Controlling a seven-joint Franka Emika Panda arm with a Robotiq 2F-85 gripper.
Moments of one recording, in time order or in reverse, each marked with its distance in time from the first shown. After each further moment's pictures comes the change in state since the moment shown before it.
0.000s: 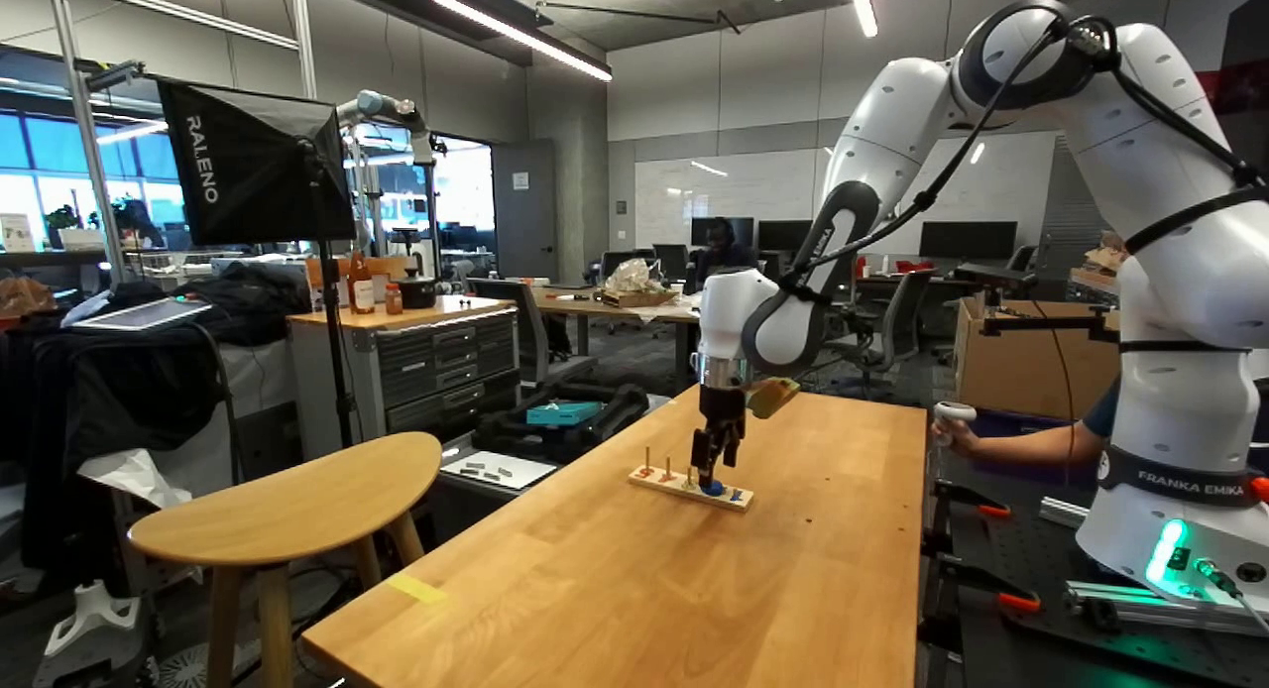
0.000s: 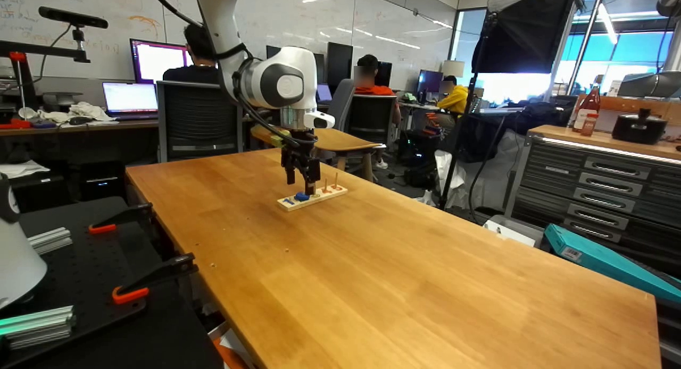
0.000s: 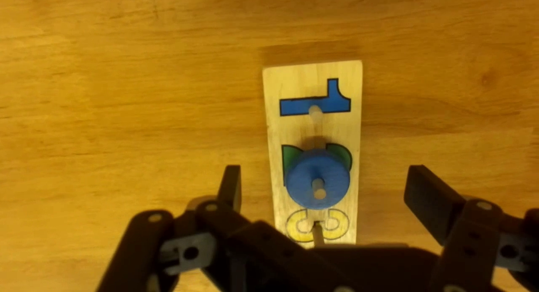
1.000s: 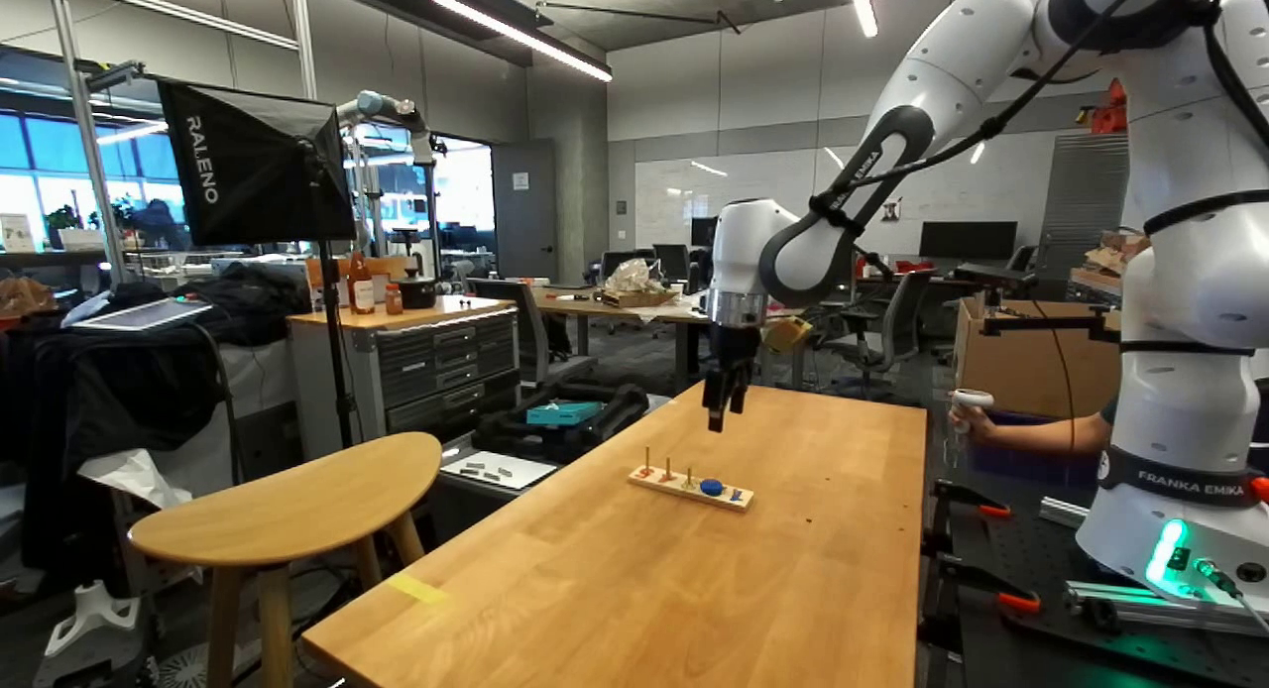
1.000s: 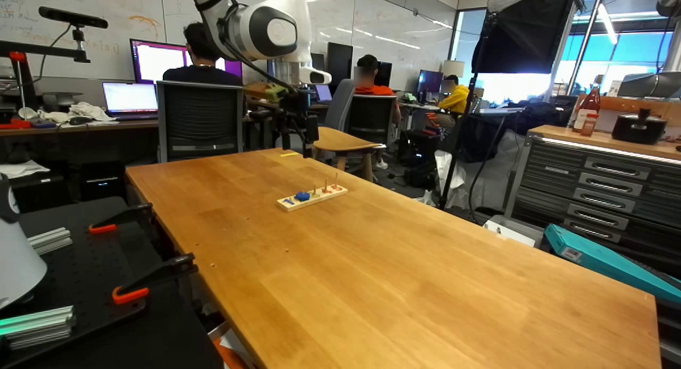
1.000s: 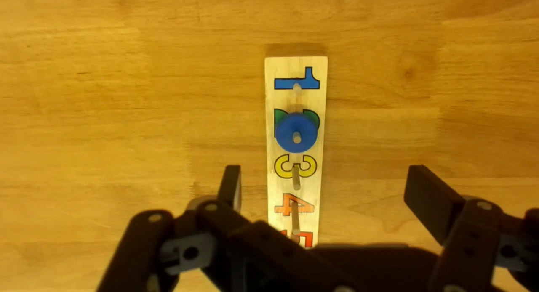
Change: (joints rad) arm -0.051 -0.269 0.060 -0.087 -0.001 -0.154 -0.057
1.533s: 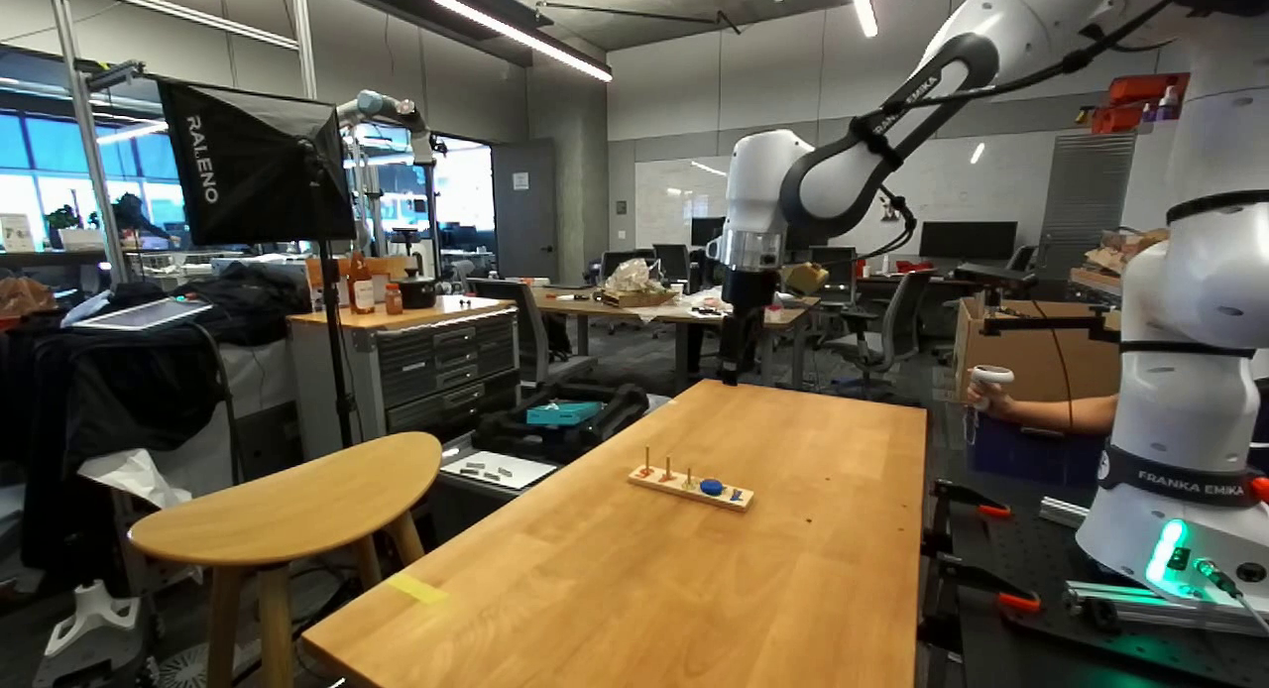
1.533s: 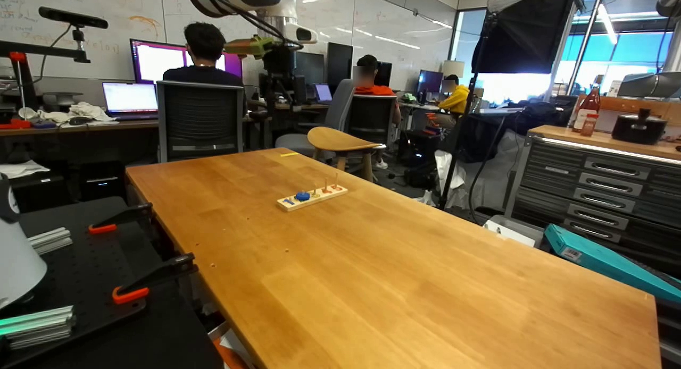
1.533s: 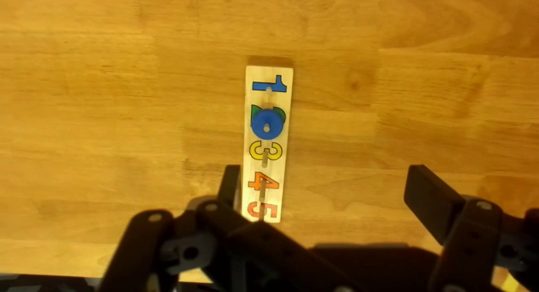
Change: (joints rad) arm 0.000 -0.226 0.056 -0.034 0.038 -0.192 -0.059
